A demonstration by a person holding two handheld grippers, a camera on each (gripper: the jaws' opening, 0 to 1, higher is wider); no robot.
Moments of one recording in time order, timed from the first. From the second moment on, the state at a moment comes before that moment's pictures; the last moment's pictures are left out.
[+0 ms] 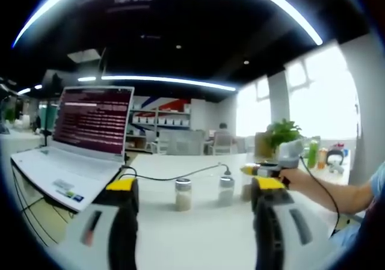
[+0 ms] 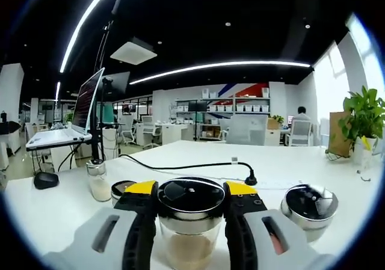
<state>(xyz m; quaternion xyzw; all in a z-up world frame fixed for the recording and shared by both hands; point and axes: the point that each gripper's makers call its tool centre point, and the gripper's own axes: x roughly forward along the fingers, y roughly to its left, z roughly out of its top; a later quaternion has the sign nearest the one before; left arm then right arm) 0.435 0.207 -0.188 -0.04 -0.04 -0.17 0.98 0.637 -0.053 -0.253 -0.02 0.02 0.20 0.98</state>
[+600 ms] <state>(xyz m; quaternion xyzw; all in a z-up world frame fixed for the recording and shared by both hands) 0.436 0.208 -0.189 -0.04 -0.04 -0.17 0.98 0.637 -0.054 -0.250 -0.01 0.00 0.21 0.98</state>
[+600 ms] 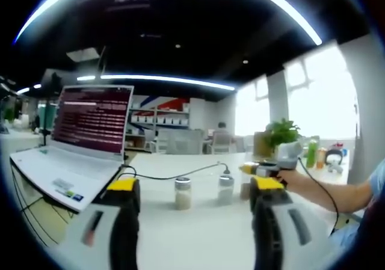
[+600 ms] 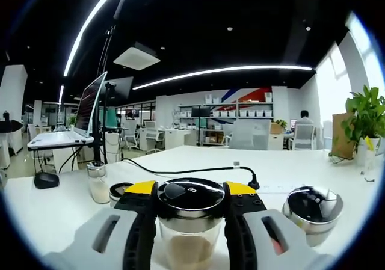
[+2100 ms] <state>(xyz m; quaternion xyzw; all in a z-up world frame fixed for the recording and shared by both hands) 0.439 0.208 -0.192 -0.03 -0.03 -0.18 0.98 0.594 -0.059 -0.219 -0.01 -0.04 0.23 0.97</state>
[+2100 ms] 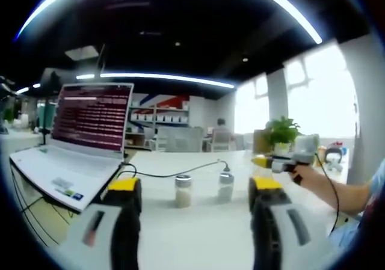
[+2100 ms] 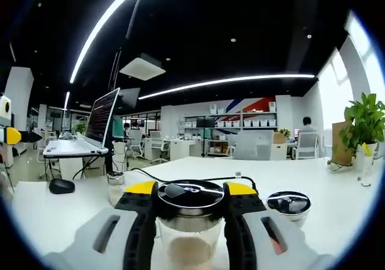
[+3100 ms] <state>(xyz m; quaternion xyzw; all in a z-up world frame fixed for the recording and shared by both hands) 0.435 0.204 -0.193 -0.03 -0.03 -0.18 0.98 0.511 -0.060 -0.193 0.00 -0.06 0.29 0.96</state>
